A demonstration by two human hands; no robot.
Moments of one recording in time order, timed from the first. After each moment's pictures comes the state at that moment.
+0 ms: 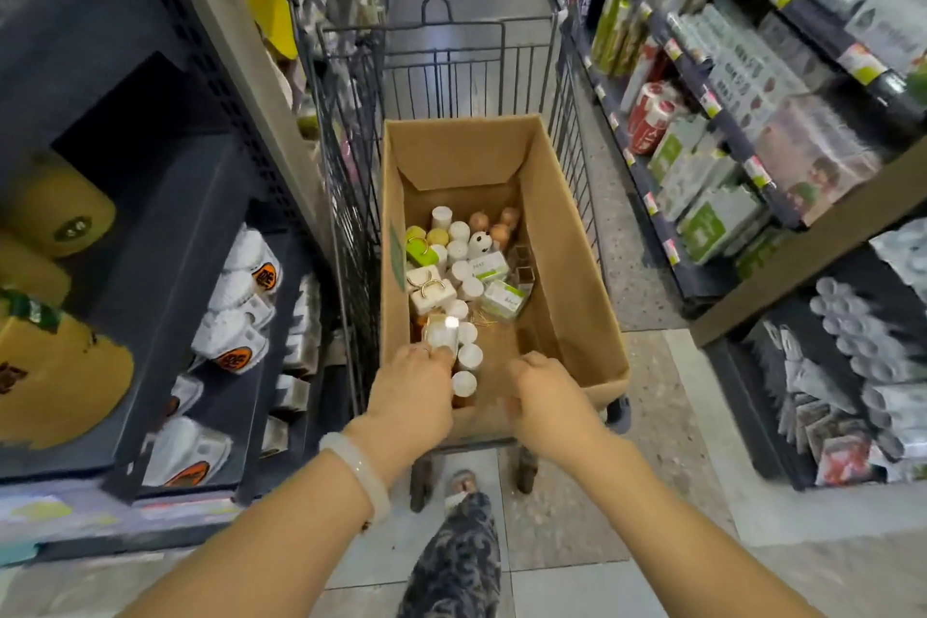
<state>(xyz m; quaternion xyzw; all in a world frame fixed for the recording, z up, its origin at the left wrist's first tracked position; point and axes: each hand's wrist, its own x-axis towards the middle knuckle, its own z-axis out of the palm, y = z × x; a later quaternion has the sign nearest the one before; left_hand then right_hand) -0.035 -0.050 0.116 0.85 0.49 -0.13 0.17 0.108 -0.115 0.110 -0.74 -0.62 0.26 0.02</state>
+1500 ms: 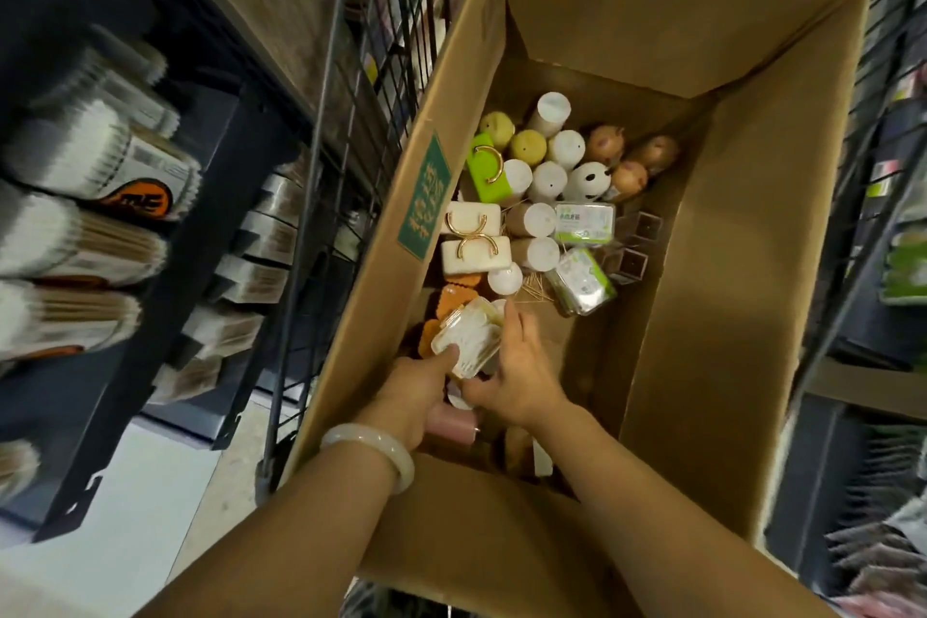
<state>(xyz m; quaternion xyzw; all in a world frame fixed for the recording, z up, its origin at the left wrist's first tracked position) 0.026 0.049 -0.050 0.04 0.77 0.08 0.63 0.150 0.049 -0.095 -0.63 -0.60 0.49 0.02</state>
